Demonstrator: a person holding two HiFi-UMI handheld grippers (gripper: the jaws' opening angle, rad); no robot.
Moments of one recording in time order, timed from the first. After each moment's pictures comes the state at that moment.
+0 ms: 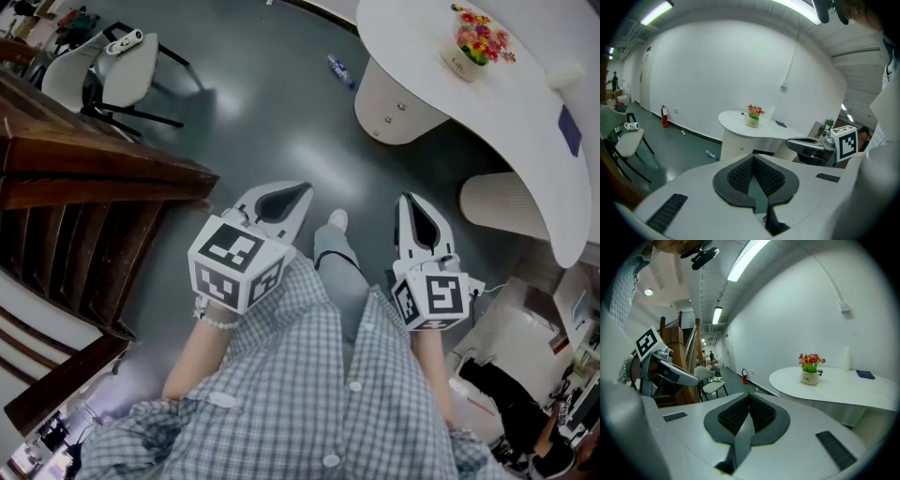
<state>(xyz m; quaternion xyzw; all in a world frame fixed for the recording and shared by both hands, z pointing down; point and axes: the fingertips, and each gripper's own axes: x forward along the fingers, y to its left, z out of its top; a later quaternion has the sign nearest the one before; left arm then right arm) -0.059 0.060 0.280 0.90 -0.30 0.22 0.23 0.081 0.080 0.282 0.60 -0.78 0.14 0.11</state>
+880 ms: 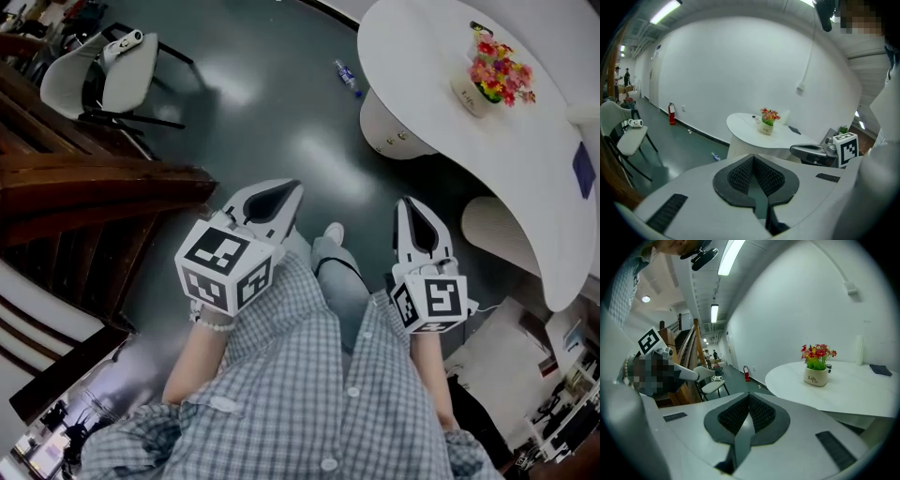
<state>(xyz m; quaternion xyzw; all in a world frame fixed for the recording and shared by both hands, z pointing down) -0.028 -0.057 0.287 0.87 -0.36 0.22 0.26 0.127 -0.033 0.304 0.57 -0.80 0.17 0.12</state>
